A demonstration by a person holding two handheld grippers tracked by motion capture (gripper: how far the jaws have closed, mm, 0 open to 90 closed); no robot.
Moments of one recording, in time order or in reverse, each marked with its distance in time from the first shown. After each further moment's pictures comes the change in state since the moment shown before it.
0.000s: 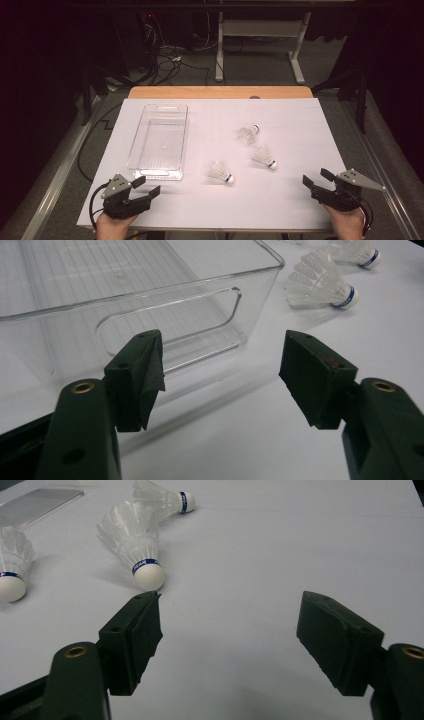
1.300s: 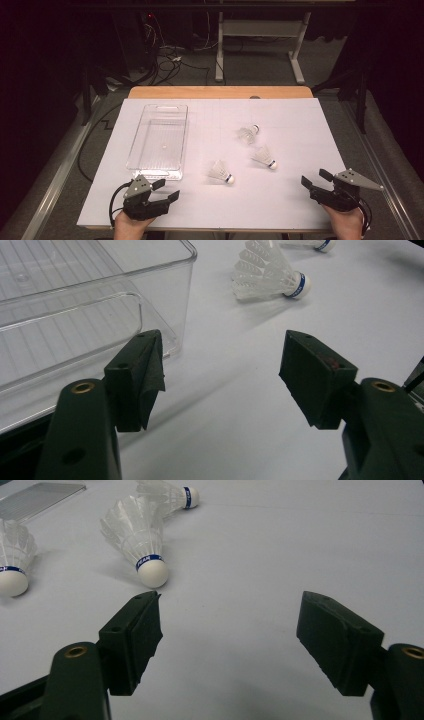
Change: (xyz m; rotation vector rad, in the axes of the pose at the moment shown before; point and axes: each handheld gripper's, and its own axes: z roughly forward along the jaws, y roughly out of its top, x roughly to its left) left arm -0.031 0.008 0.028 0.044 -0.104 0.052; right arm 0.002 0.000 0.002 0.012 0.008 -0.011
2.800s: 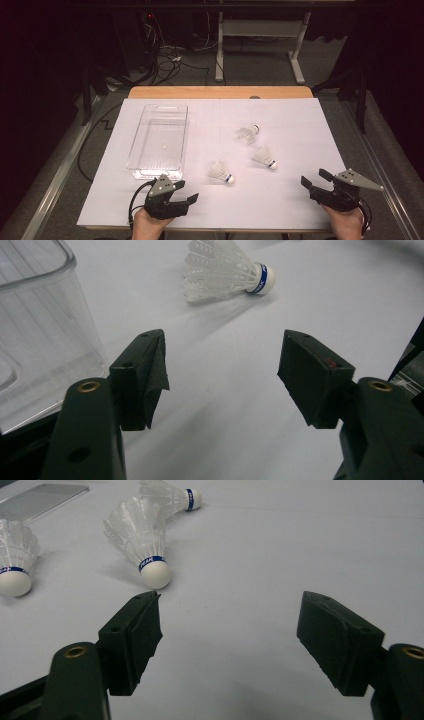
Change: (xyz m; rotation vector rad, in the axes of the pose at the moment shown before) left arm -0.028 0.013 0.036 0.054 -0.058 0.058; right arm 0.001 0.000 0.000 -0.005 0.004 -0.007
